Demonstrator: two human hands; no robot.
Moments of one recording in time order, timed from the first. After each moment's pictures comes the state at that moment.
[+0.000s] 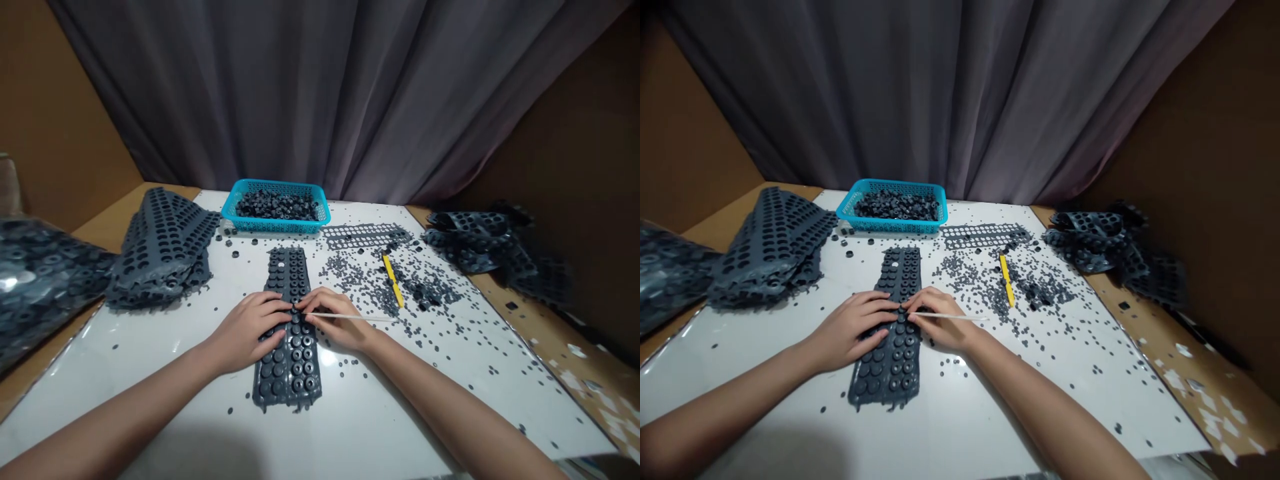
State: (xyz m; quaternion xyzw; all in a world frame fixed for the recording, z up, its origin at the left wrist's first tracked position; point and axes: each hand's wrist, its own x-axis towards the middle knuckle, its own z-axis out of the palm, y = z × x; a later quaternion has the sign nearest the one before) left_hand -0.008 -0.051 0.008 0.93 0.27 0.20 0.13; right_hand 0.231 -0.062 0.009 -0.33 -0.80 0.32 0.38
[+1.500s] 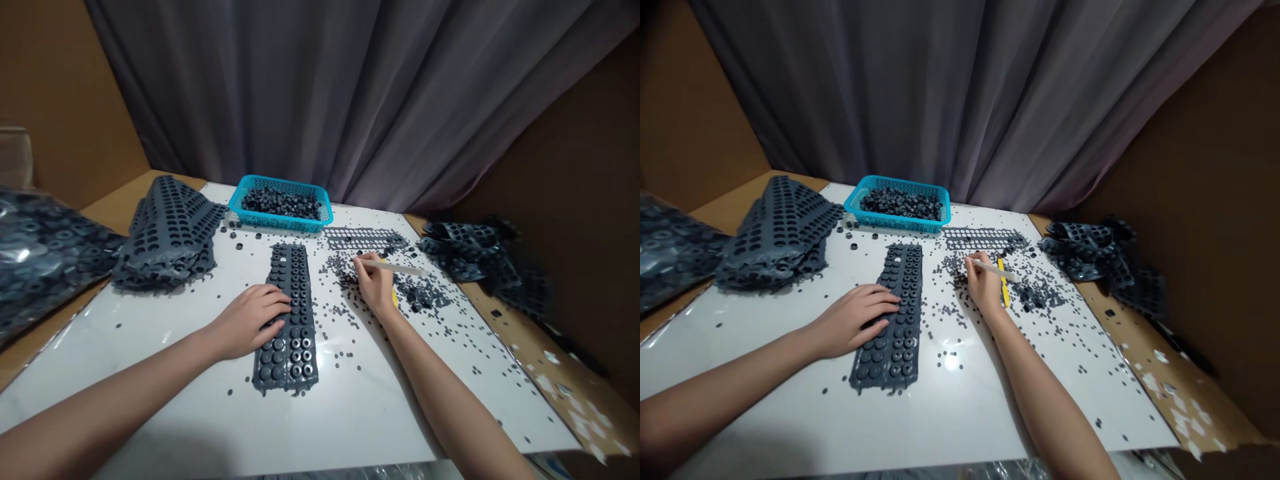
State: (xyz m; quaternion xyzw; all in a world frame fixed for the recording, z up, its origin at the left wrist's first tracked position) left_hand -0.011 -0.052 0.008 0.94 0.26 0.19 0.13; right_hand 0.289 -0.027 0.009 -0.62 -0.63 0.10 0.45
